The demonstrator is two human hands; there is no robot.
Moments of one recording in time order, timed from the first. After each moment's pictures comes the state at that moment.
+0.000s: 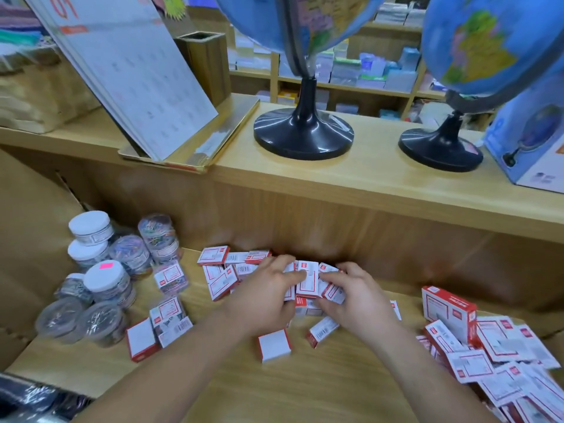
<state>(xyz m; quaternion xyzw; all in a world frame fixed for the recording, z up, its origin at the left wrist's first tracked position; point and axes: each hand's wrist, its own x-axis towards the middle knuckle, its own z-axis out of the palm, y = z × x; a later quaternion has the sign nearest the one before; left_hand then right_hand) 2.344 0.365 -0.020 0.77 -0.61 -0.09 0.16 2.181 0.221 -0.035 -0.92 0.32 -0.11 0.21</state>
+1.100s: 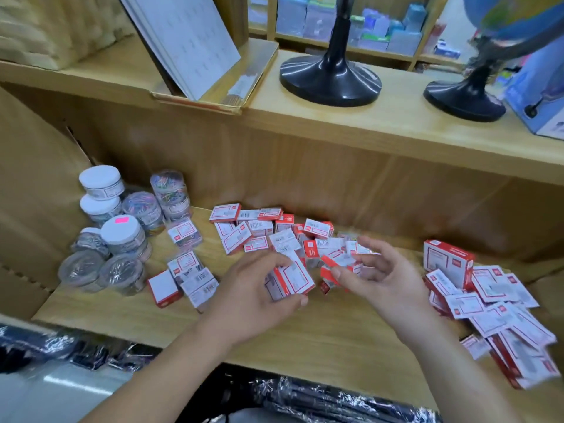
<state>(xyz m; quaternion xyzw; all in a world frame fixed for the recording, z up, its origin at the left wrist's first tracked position) 2.318 0.459 -0.030 0.73 -0.48 -0.12 0.48 2.140 0.296 0.006 -0.68 0.39 -0.26 0.56</state>
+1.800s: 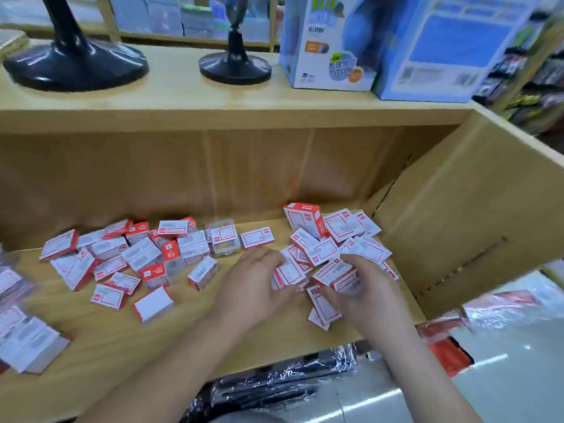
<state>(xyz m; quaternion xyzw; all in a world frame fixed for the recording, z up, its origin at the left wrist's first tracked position) 2.162 0.324 -0.047 0.69 -0.65 -0.12 0.30 1.942 0.277 -0.020 -0.76 0.57 -0.24 0.19</state>
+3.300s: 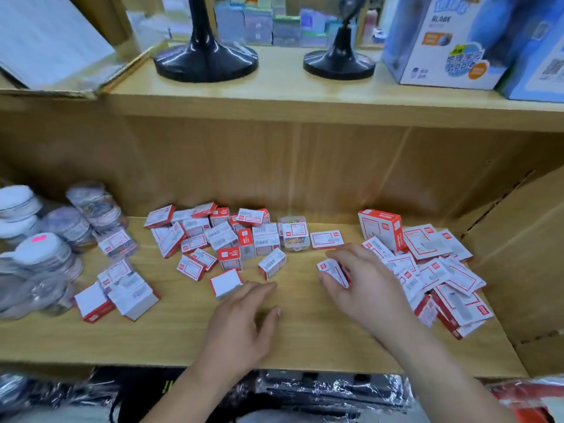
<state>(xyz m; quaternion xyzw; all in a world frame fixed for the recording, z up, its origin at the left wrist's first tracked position) 2.211 0.436 -0.083 0.75 -0.53 -0.08 0.39 2.041 0.268 -0.036 -0.88 0.39 -0.20 0.16</state>
